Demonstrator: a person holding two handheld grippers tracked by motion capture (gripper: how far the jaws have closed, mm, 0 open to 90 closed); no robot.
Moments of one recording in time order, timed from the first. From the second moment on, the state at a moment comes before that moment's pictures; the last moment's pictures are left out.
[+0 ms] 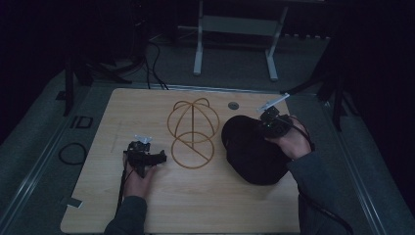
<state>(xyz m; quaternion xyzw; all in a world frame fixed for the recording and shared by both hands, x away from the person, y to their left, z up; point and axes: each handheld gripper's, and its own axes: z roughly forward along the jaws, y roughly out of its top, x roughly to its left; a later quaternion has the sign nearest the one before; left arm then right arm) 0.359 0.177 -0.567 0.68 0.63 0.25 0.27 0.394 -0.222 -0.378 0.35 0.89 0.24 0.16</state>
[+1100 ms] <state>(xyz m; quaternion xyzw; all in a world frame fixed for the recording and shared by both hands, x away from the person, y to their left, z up) 0.359 0.178 -0.567 0.68 0.63 0.25 0.27 0.387 -0.240 -0.339 0.34 0.87 0.32 0.16</state>
